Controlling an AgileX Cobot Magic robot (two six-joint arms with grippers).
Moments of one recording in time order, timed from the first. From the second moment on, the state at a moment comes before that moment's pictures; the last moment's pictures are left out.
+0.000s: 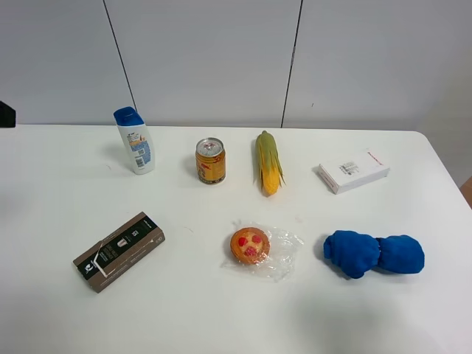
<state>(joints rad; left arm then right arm) 0.07 1.04 -1.06 -0.20 0.93 0.19 0.00 0.00 -0.48 0.05 1.07 0.00</state>
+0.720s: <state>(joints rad) -0.40 1.70 -1.64 -0.07 0.93 0.20 0.00 0.00 -0.48 0.05 1.07 0.00</state>
